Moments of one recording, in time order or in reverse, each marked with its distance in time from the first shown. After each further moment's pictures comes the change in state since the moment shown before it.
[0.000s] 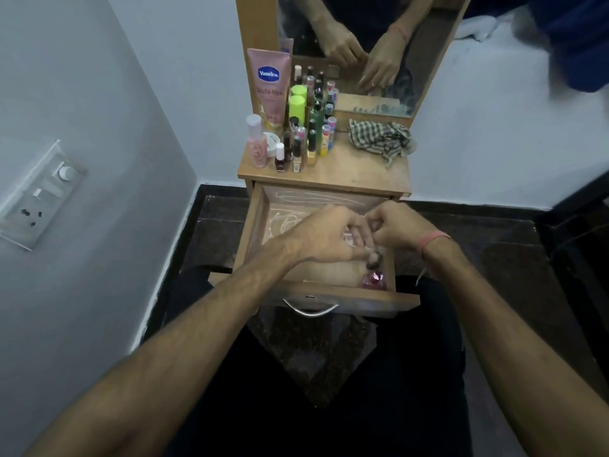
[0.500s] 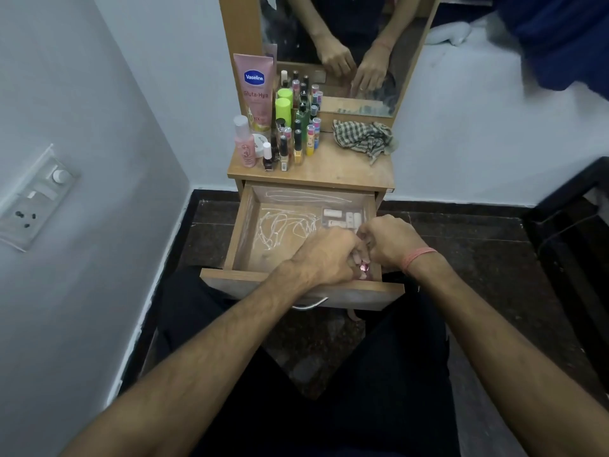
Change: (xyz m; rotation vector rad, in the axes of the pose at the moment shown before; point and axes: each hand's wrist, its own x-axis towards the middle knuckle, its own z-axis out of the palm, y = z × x) left_hand -0.014 0.027 0.054 0.261 0.015 -0.049; right_hand -0.030 0.018 0.028 -0.356 0.070 0.015
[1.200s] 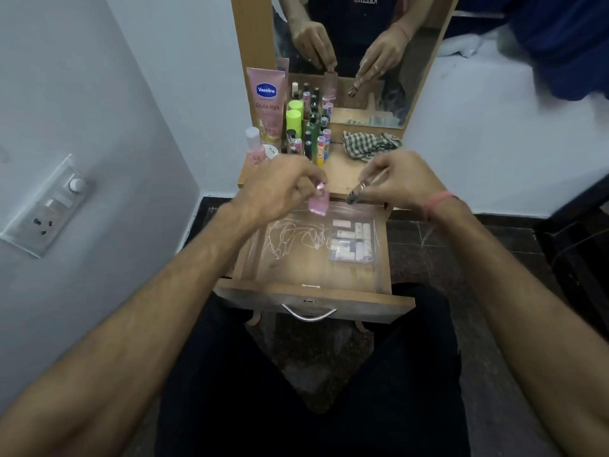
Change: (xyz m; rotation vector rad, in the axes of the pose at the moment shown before) left_hand 0.000 -0.068 -0.133 0.140 0.355 0.050; right_hand 0.042 -0.004 -0.097 0.480 0.297 -0.109
